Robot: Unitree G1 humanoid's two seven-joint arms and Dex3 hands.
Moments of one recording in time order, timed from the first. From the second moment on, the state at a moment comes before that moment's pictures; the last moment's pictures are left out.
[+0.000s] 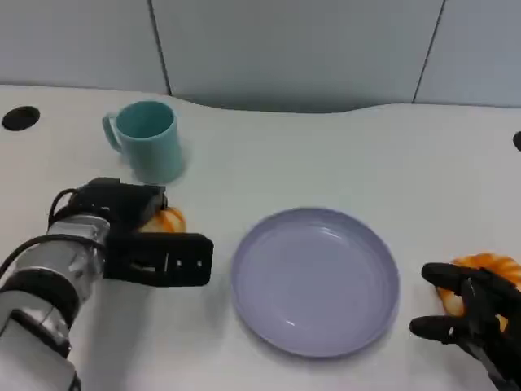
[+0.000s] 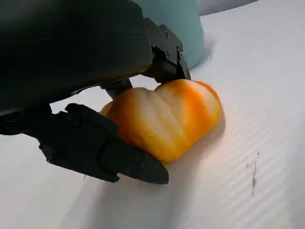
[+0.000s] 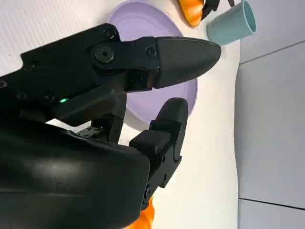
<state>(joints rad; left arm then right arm) -0.88 0.26 -0.61 1.30 0.77 -0.14 0.06 0.28 -0.03 -0.09 -0.42 0.25 0.50 0.11</state>
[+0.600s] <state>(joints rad) -0.84 0.28 -0.53 1.28 0.68 -0.24 0.13 0.27 -0.03 -0.10 -0.42 0.25 0.50 0.11</state>
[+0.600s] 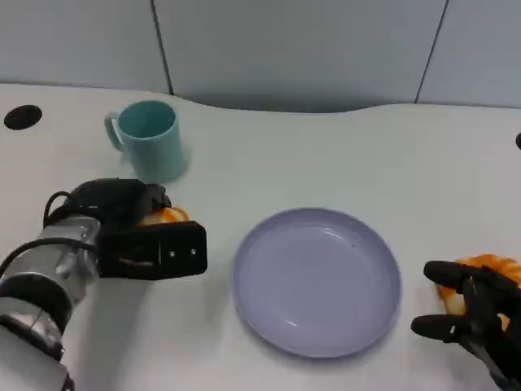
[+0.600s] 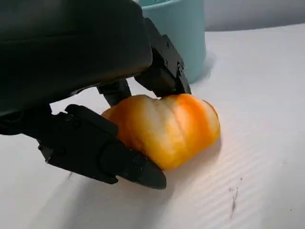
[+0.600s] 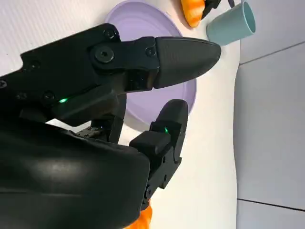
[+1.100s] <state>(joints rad) -0.71 0.37 -0.38 1.07 0.53 -0.51 0.14 0.26 -0.04 -0.10 -0.42 0.26 0.51 0.12</state>
